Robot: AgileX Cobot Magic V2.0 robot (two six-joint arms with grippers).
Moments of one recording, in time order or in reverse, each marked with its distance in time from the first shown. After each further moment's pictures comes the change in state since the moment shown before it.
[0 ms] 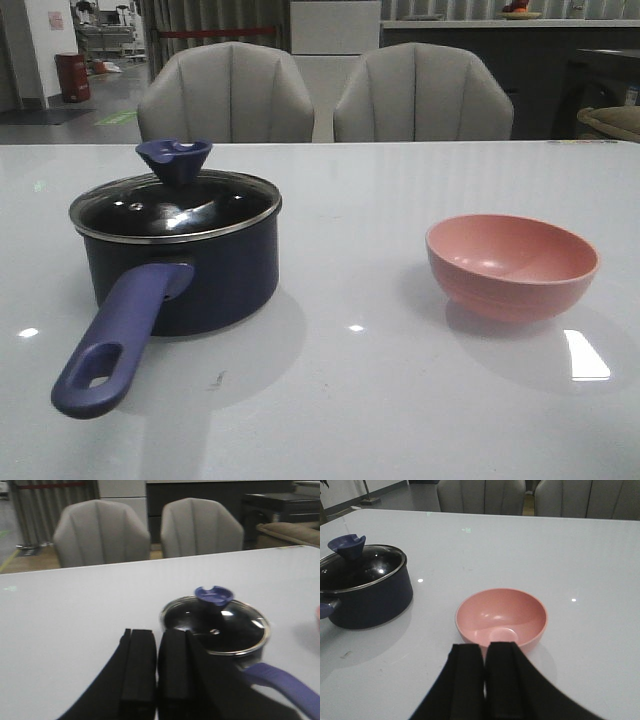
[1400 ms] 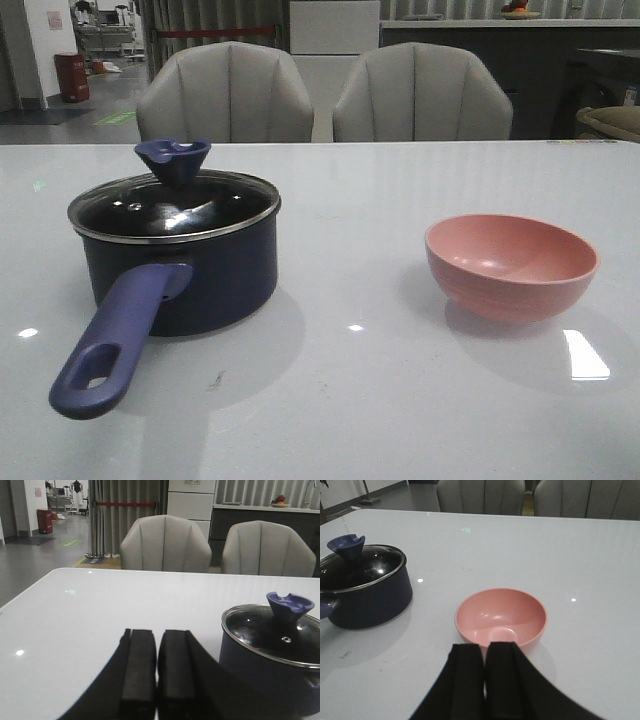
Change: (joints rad) left arm 0.182 -0.133 0.190 0.077 -0.136 -0.145; right arm 0.000 0.000 0.000 0.000 0.000 0.000
